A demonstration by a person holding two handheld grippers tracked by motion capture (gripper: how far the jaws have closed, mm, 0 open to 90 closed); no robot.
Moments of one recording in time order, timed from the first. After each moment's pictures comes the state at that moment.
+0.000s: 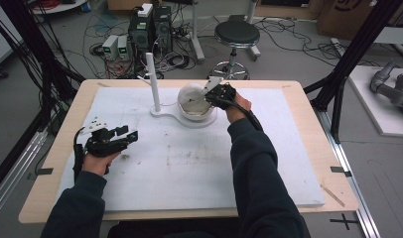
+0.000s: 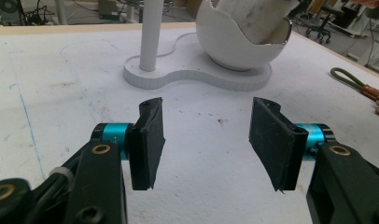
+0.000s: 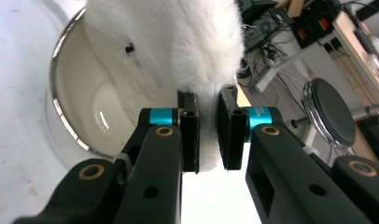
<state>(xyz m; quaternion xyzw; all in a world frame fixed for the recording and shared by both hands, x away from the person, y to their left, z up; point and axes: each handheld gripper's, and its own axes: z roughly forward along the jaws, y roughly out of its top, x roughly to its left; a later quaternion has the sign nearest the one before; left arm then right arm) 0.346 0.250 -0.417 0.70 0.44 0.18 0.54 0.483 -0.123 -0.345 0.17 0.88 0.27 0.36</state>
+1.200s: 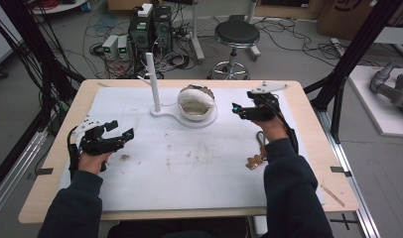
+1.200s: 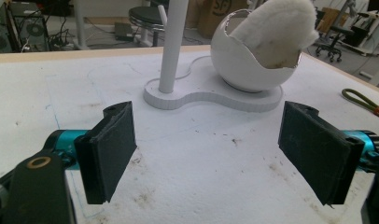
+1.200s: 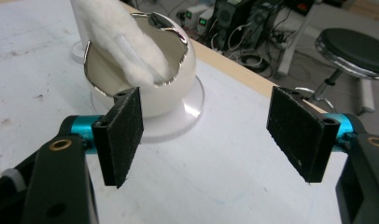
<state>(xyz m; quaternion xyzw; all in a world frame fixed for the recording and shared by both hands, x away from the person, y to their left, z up) 0.344 0.260 -0.410 0.67 0.43 0.22 0.56 0.424 -0.238 -0.331 0.34 0.80 0.42 0.26</state>
